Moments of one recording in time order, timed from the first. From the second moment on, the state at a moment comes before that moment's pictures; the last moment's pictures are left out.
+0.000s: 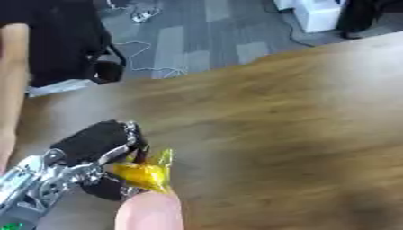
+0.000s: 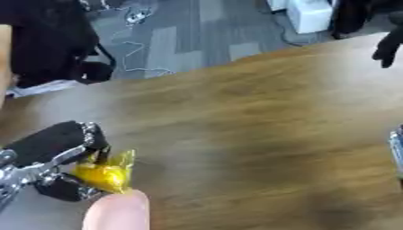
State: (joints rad) left arm -0.20 0.66 -0.43 -1.98 -0.72 -0.03 -0.39; right arm -0.17 -0.50 -0.07 -1.99 0.29 -0.55 -0.32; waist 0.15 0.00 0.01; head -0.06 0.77
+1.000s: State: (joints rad) left arm -0.19 0.64 -0.41 -1.84 -0.90 -0.19 -0.90; right arm -0.17 -0.50 -0.08 -1.99 0.29 -0.55 -0.32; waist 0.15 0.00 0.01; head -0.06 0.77
